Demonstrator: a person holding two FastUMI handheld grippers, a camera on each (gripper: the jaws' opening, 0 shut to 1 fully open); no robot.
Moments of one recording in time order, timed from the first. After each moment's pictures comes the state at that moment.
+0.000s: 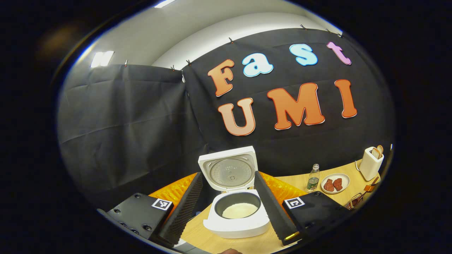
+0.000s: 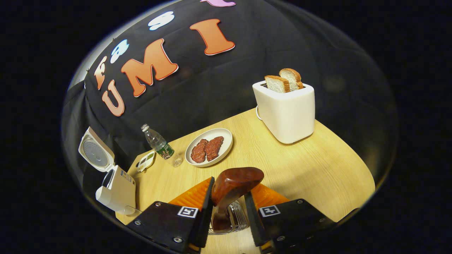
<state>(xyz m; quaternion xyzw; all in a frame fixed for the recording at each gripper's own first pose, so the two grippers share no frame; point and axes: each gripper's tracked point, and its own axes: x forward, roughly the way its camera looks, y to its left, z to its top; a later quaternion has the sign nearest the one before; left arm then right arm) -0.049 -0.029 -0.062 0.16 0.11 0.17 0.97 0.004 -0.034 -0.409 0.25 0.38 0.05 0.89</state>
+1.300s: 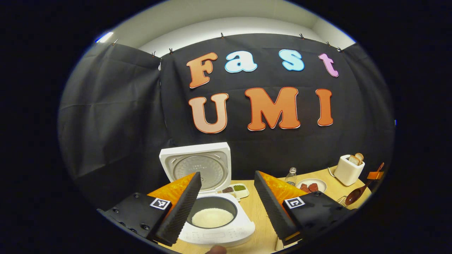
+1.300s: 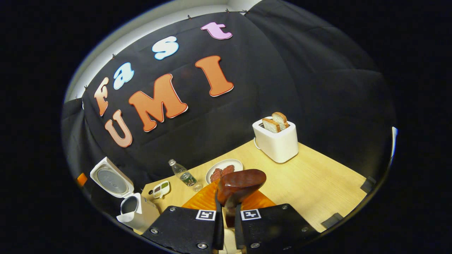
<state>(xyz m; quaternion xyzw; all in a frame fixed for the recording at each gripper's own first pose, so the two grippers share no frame) 0.018 -0.005 -0.124 0.07 0.11 0.02 0.99 -0.048 -0.007 -0.245 0.27 0.27 -0.04 0.92</state>
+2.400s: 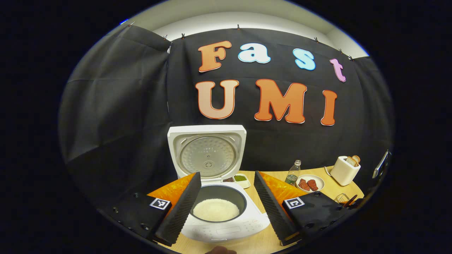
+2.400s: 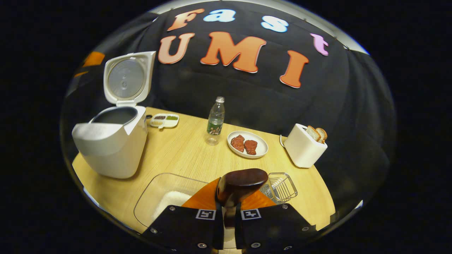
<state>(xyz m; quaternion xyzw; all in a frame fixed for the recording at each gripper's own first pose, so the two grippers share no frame) 0.004 0.059 -0.164 0.02 0.16 0.03 0.99 -0.116 0.157 -0.317 -0.11 0.33 0.09 0.93</state>
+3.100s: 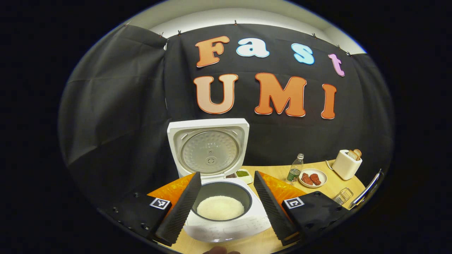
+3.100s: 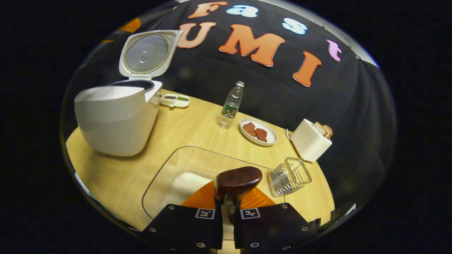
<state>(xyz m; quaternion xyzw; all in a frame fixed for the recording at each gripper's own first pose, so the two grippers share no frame) 0.014 0.063 -0.171 0.05 0.17 0.00 0.98 -0.155 0.198 -0.340 -0.08 0.35 0.08 0.93</state>
